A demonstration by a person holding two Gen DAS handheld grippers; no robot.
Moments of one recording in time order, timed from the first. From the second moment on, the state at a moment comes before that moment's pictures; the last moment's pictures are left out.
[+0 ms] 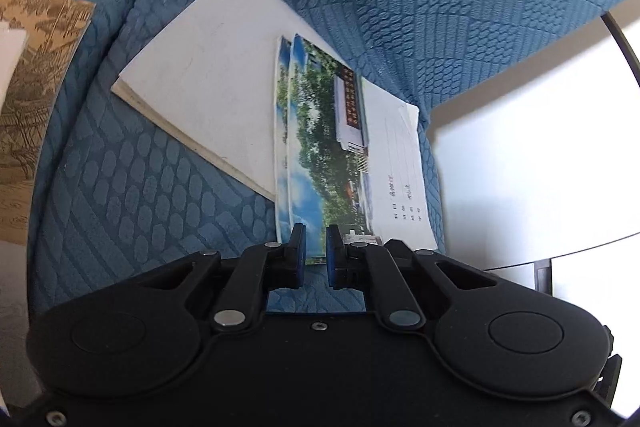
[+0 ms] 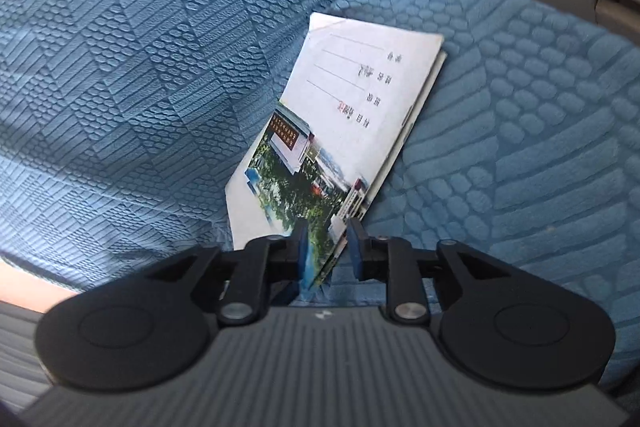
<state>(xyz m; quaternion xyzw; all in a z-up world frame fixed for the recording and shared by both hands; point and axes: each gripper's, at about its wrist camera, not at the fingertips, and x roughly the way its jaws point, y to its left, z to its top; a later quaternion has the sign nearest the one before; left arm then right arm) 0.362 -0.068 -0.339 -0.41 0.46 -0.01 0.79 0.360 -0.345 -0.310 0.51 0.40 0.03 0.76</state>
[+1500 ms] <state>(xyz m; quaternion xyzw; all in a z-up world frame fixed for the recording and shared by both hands) 0.404 -0.049 -0.355 -0.57 0.41 0.02 0.71 0.407 -0.345 -0.321 0.60 0.35 0.07 0.71</state>
